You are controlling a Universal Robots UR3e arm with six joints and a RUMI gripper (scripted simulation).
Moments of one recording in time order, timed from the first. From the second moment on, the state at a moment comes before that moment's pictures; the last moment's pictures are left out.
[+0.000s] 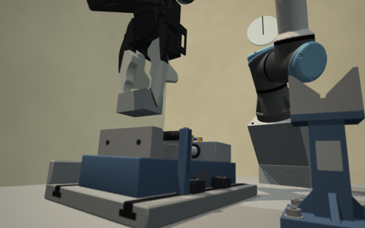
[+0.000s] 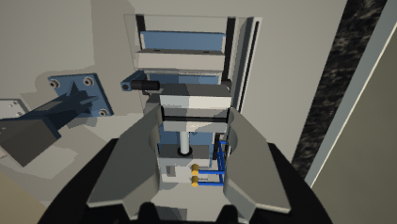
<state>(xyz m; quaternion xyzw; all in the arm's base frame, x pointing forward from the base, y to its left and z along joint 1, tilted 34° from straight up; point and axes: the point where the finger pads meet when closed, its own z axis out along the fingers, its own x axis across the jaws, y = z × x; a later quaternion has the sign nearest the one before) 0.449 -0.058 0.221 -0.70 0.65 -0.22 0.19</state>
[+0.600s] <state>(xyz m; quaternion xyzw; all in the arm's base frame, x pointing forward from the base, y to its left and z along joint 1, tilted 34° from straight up) 0.452 -0.058 0.217 -0.70 0.65 -0.22 0.19</state>
